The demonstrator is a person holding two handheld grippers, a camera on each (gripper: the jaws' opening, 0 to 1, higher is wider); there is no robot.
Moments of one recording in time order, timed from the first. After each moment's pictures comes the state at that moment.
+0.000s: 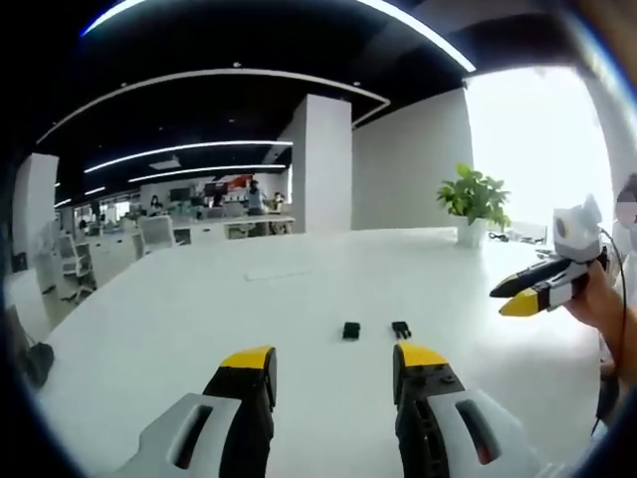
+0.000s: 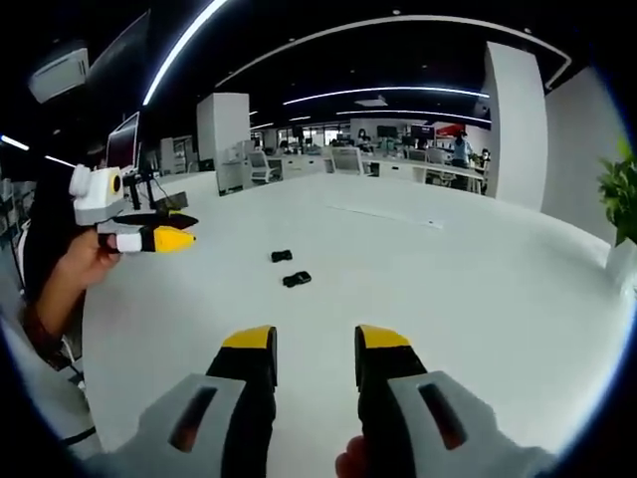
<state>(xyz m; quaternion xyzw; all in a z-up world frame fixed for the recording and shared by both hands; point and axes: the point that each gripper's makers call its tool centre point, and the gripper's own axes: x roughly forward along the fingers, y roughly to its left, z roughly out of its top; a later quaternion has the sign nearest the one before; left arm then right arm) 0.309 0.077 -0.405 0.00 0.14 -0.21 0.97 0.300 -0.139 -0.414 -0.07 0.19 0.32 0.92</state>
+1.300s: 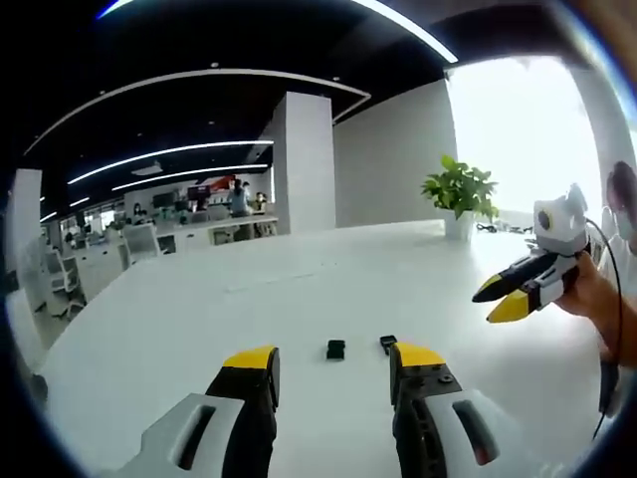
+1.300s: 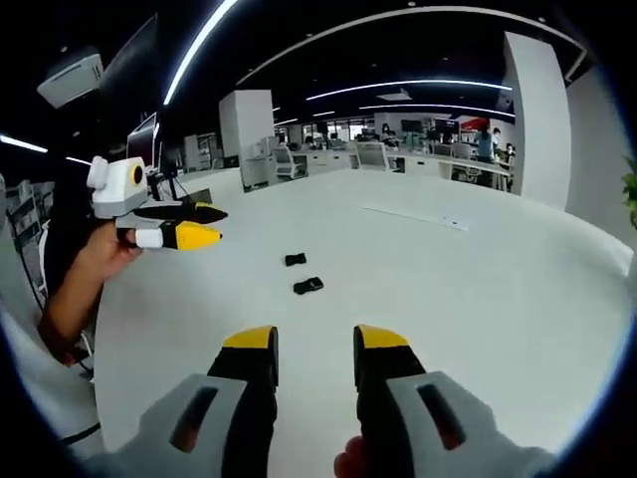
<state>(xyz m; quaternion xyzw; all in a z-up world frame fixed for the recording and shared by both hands) 0.328 0.051 -0.394 0.02 0.14 -0.24 0.96 0.313 -0.131 -0.413 -0.07 0.20 0.38 0.90</state>
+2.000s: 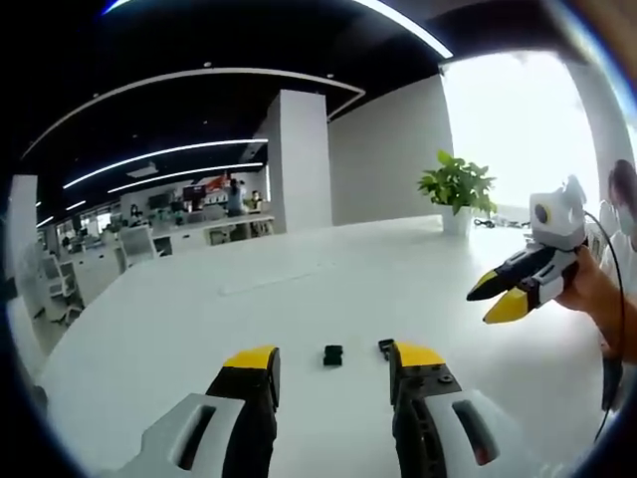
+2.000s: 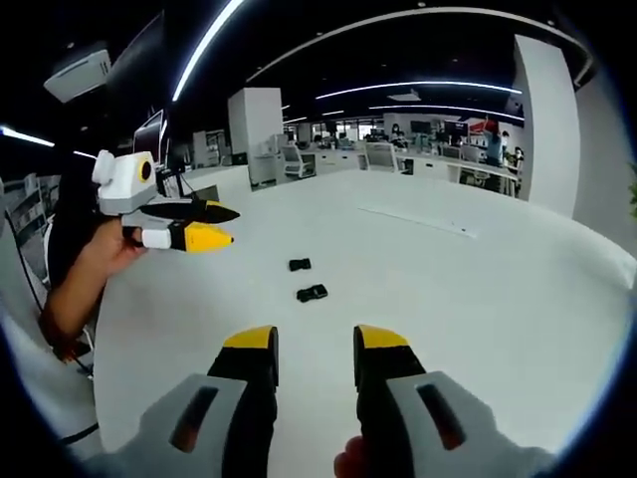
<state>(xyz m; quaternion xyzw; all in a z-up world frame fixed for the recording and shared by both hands) 0.338 0.042 -0.395 0.03 0.15 -0.25 0.96 0.320 -0.123 -0.410 -0.08 0.20 0.40 0.89</state>
